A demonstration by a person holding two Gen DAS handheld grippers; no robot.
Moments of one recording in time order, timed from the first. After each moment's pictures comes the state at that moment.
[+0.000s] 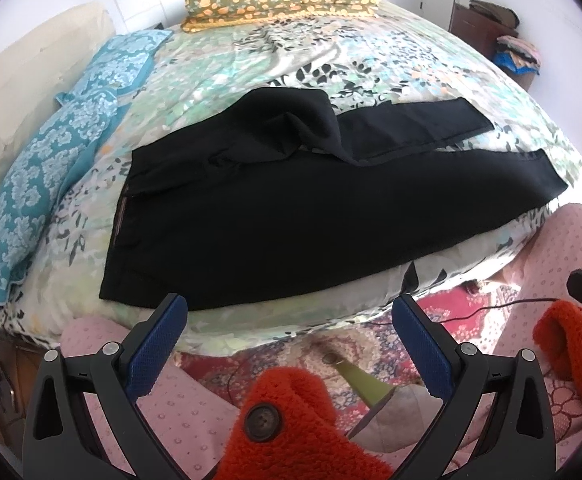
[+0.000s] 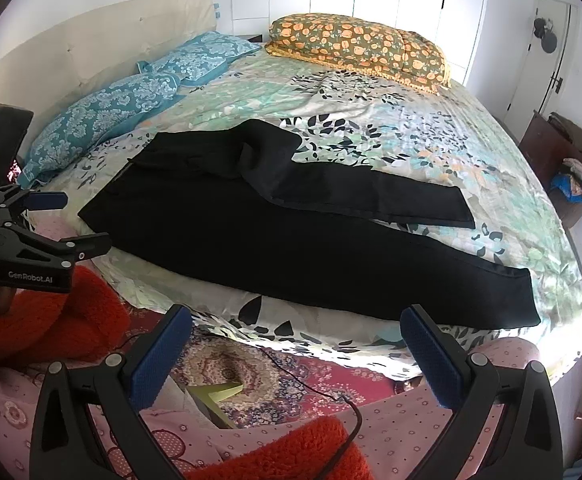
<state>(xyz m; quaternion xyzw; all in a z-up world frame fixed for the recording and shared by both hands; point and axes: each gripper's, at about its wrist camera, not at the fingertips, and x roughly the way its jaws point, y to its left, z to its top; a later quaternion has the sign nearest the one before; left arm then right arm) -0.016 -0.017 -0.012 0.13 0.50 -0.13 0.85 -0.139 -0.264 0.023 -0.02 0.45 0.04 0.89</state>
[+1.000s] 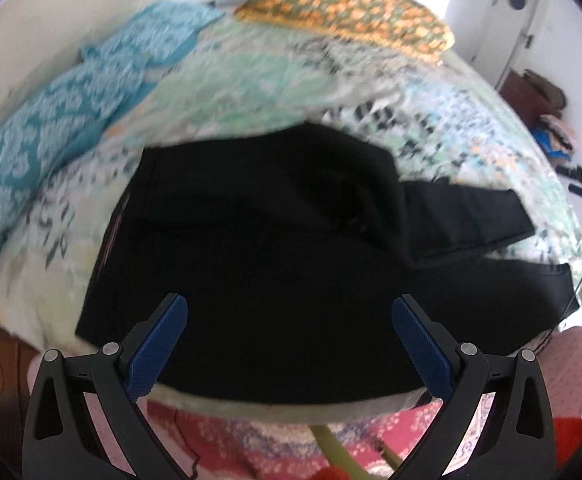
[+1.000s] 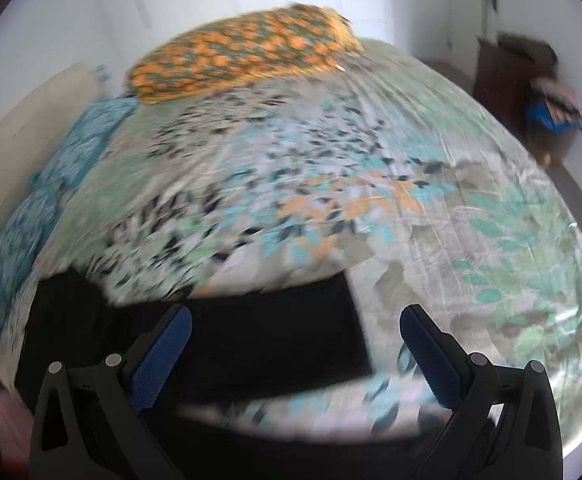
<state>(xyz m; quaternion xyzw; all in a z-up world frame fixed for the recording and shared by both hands) 0.109 0.018 -0.032 0.01 0.51 -0.07 0.86 0.179 -0.600 -0.039 0.15 0.46 -0.05 0.87</state>
